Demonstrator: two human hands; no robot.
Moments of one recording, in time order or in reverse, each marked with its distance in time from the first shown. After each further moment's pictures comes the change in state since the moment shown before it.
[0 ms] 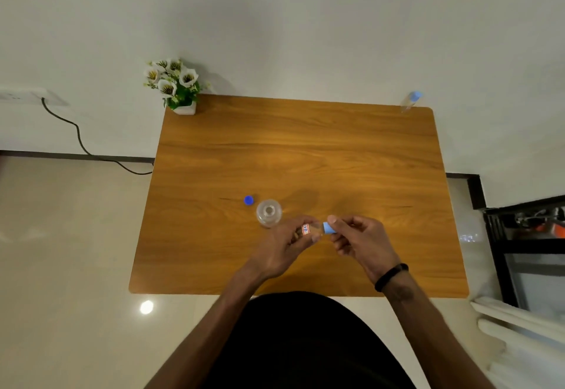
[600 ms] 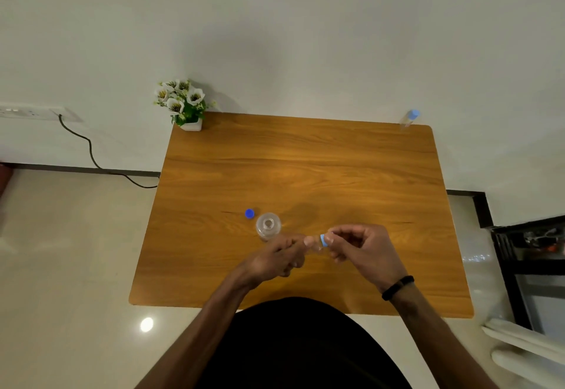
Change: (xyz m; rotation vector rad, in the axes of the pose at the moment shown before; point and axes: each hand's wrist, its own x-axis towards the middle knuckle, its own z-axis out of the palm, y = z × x) left_hand 0.005 0.009 -0.011 -0.395 -0.234 -0.175; right_hand -0.002 -0.009 -0.018 -0.206 -0.167 -0.310
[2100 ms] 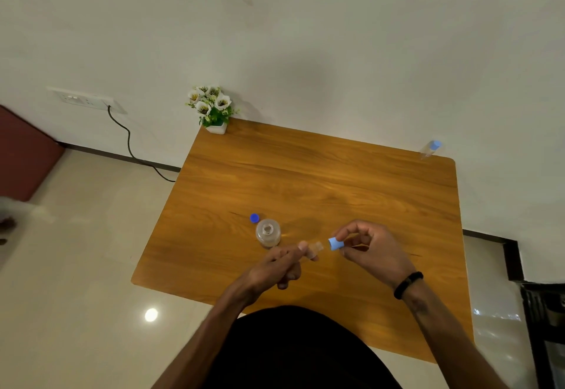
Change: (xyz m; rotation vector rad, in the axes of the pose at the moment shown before) left_hand -0.011 0.016 0.041 -0.109 0.234 -0.081; right_hand 0.037 -0.018 -0.052 -0.320 -0.214 -0.091
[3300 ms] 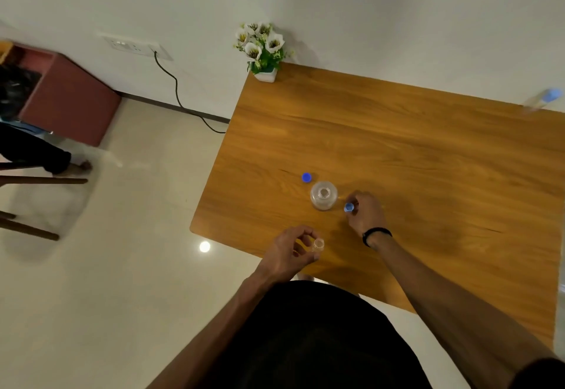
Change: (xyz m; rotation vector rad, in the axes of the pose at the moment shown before) left_hand -0.036 -0.089 -0.058 0.333 0.344 -0.051; right_hand 0.113 0.089 0.147 -0.444 0.058 0.193
